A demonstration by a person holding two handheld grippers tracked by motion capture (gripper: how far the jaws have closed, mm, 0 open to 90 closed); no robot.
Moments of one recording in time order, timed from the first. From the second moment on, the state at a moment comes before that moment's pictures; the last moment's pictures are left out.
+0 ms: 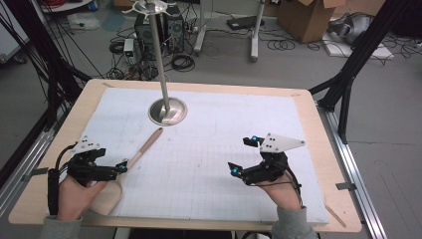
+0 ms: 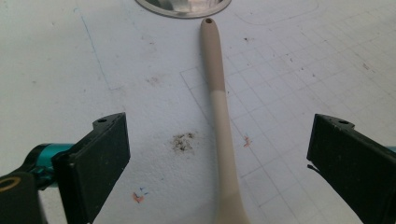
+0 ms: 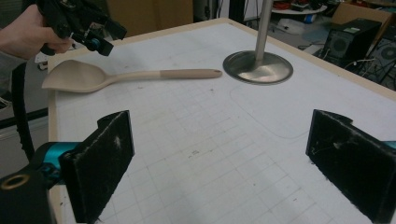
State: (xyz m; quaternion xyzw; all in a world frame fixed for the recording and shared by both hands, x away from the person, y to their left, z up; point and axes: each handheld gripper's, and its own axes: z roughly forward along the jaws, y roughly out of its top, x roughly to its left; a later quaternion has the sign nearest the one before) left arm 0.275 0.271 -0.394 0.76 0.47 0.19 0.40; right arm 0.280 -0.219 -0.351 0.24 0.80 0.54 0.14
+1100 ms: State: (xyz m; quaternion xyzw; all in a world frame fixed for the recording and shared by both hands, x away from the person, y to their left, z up) left arm 0.303 0.262 -0.416 0.78 0.48 0.16 0.36; right arm 0.274 -0.220 -0.354 0.24 0.80 0.53 0.15
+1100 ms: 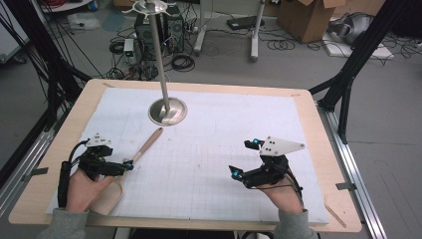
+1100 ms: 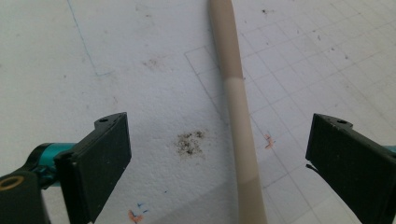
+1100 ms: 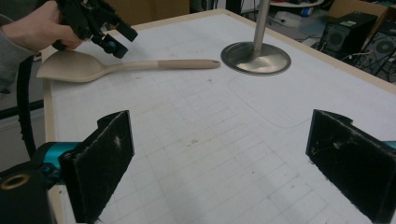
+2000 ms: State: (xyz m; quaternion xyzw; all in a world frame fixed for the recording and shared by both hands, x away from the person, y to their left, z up) left arm 0.309 0.244 -0.431 0.82 0.47 0.15 0.30; right arm 0.273 -0.223 -0.354 0.24 0.80 0.53 0.15
